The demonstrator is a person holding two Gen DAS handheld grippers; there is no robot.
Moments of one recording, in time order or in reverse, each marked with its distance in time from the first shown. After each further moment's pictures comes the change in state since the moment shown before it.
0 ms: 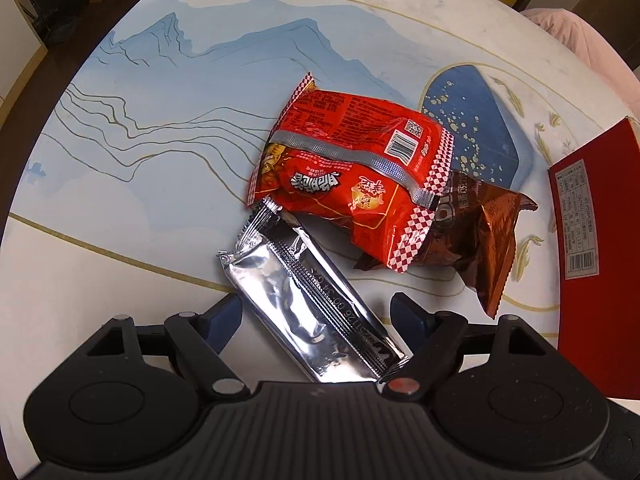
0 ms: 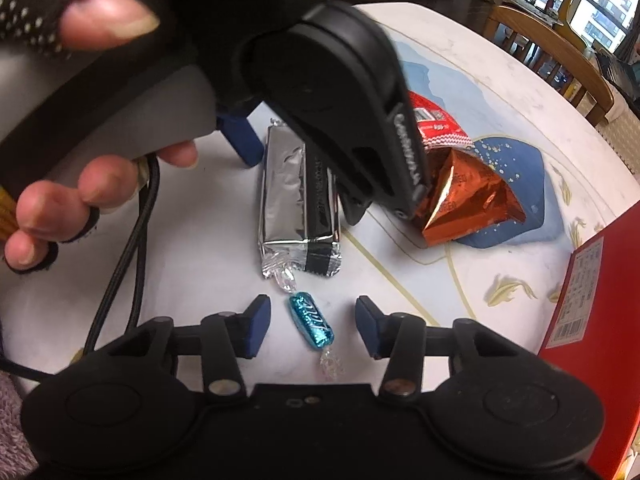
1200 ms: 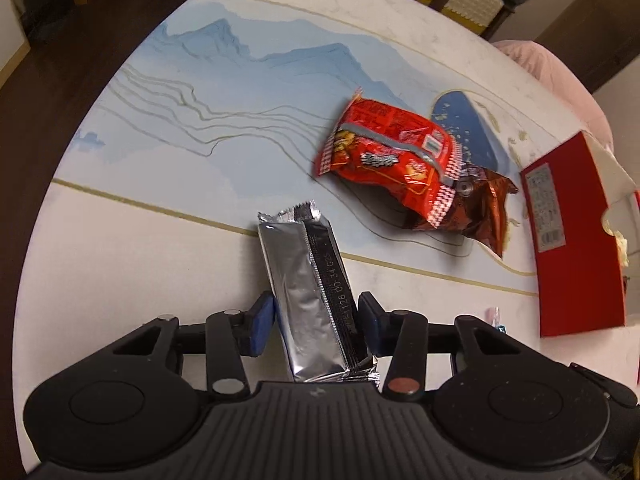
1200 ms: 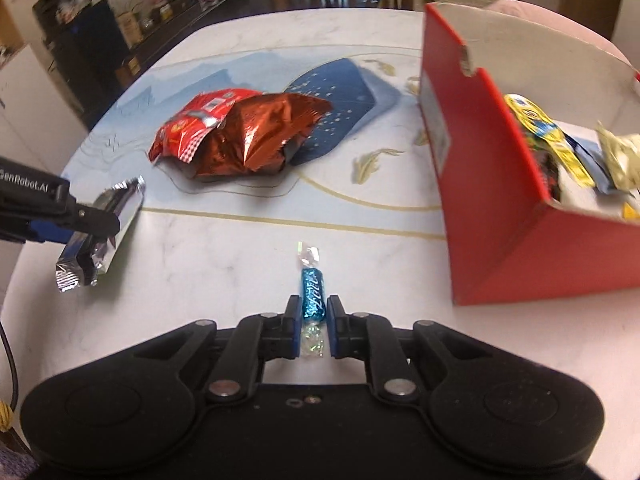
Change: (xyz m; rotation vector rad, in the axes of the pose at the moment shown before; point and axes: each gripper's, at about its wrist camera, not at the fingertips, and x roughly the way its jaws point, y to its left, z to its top) left arm -0.041 0.080 -0.041 0.005 -0.078 -0.154; right arm -0.045 -0.034 -0.073 0.693 -0.118 -0.146
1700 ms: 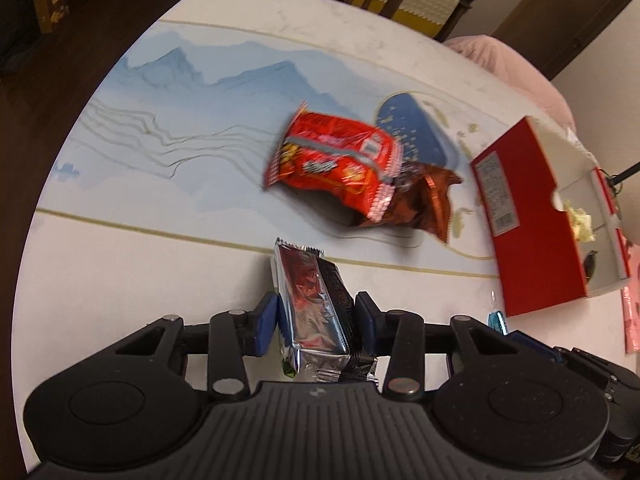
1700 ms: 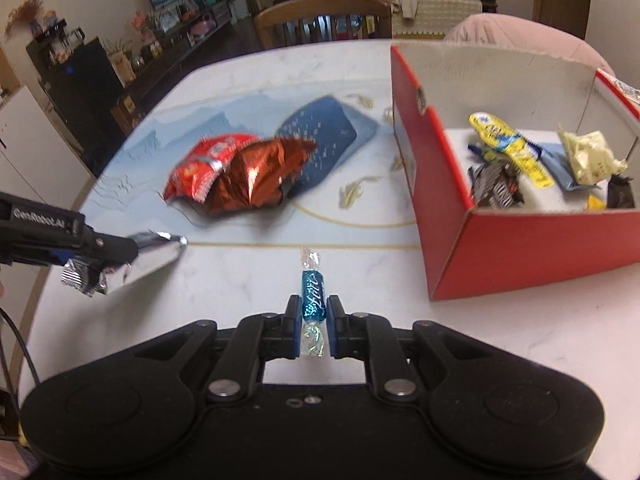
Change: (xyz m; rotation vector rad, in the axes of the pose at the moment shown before) left arm -0.024 -0.020 -0.005 0.088 -0.034 -0.078; right arm -0.046 -0.005 0.004 0.054 -0.086 0.009
